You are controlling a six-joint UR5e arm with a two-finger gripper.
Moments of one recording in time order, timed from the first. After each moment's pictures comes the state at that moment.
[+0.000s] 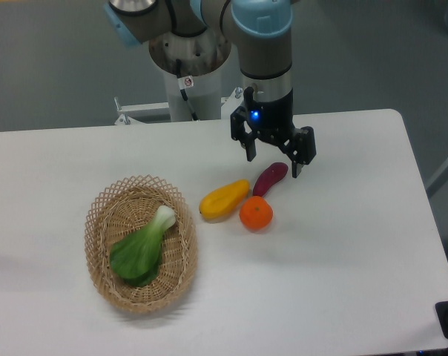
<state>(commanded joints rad) 2.52 -1.61 -1.77 -1.01 1.54 1.14</state>
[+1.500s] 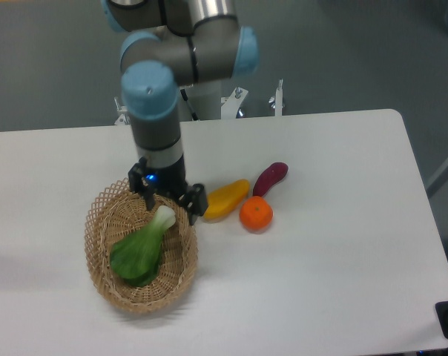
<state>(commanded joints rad) 2.13 -1.84 -1.86 -0.85 1.55 0.72</state>
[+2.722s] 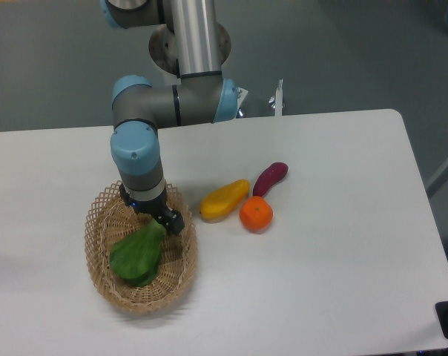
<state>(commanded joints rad) 2.11 -1.94 -1.90 -0.83 1.55 0.73</state>
